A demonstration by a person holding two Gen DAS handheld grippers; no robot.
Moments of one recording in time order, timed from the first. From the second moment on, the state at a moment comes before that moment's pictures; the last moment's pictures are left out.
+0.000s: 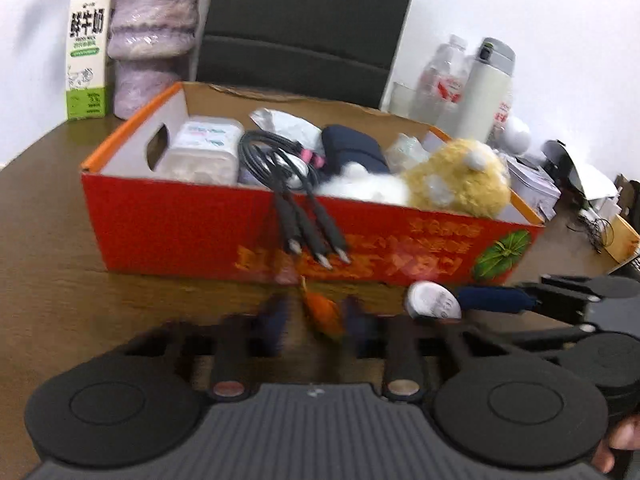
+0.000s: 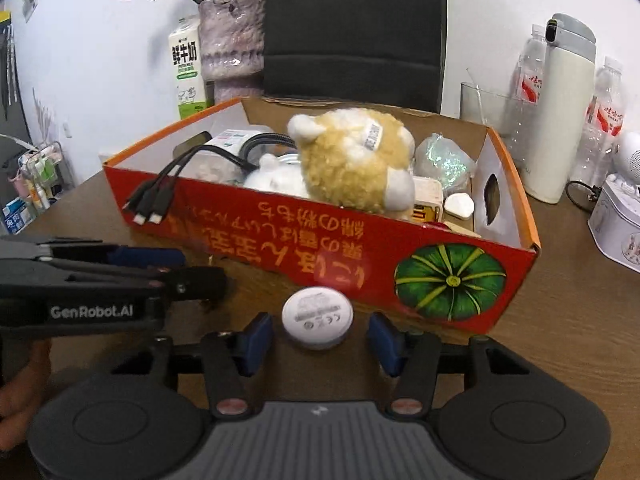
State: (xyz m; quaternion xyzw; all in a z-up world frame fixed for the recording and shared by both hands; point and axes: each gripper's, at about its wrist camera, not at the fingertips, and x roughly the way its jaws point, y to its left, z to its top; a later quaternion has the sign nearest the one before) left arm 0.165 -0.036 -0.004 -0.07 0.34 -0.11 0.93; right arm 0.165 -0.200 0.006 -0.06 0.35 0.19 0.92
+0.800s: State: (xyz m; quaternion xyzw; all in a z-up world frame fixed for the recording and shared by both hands) left arm -0.035 0.036 0.003 -0.14 0.32 -0.04 0.94; right arm 0.020 -0.162 0.045 -0.08 0.31 0.22 0.92
